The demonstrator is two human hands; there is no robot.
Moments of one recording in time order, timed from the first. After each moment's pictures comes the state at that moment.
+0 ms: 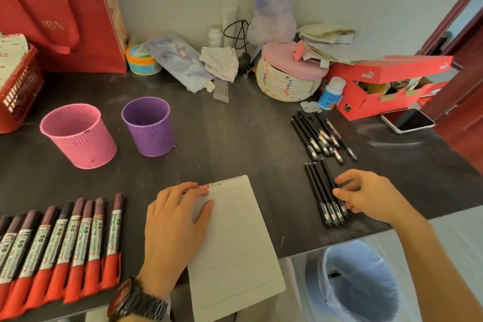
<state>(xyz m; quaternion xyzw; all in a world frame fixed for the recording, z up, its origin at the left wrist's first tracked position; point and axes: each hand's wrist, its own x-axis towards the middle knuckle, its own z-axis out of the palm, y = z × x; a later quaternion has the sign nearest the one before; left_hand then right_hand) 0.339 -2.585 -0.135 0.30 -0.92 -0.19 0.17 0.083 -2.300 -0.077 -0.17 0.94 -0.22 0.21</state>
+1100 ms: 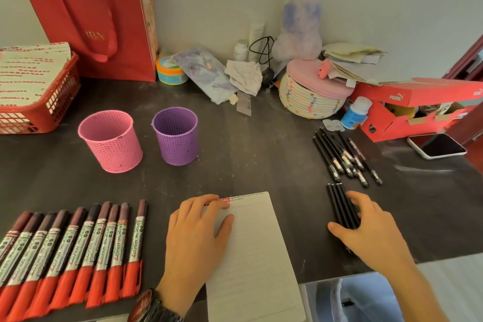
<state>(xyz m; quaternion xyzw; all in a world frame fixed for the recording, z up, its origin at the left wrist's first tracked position) 0.340 -2.585 -0.136 0.30 -0.91 -0.19 0.19 0.143 -2.340 -0.085 -0.15 0.96 -0.18 0.12</state>
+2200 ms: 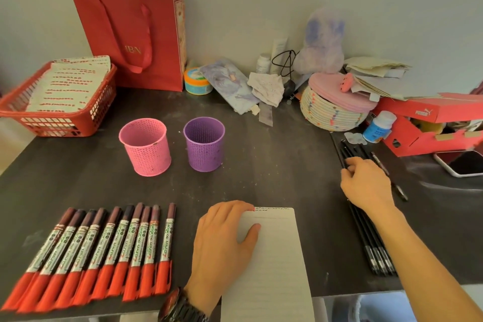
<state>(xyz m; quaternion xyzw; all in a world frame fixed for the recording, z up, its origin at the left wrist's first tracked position) 0.341 -2.588 -0.137 0.29 -0.90 -0.26 0.20 0.066 -2.433 -0.073 -0.19 0.97 -0.15 -0.01</state>
